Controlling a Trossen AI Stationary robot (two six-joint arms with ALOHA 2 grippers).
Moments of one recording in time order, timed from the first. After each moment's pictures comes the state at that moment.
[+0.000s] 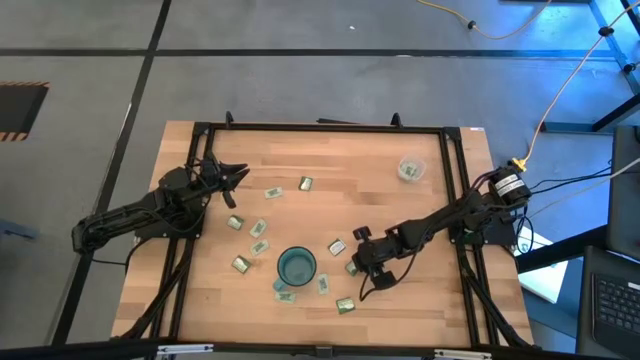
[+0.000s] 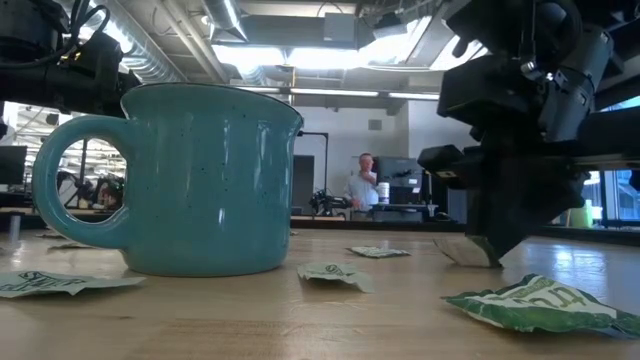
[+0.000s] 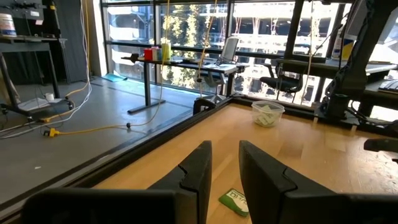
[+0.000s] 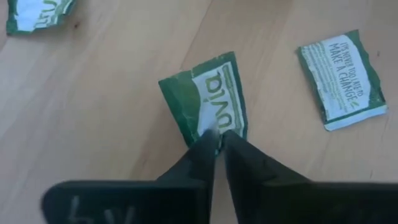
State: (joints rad) left arm 0.42 0.02 0.01 0.03 -0.11 -0.08; right arm 0.36 1.74 0.80 -0.10 0.03 -0.06
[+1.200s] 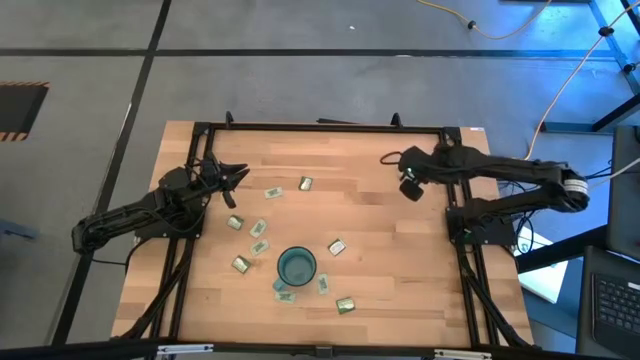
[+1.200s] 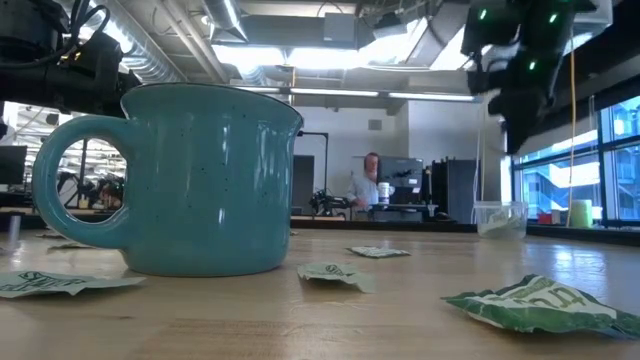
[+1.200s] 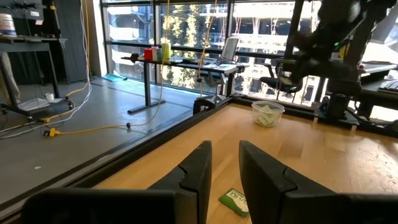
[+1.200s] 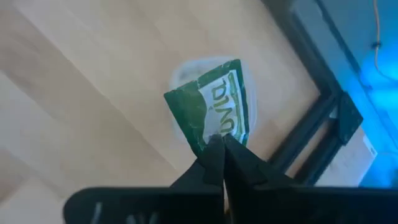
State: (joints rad) left arm 0.42 0.02 0.01 0.03 -0.11 -0.08; right arm -0.31 1.15 0.89 -1.10 0.48 0.32
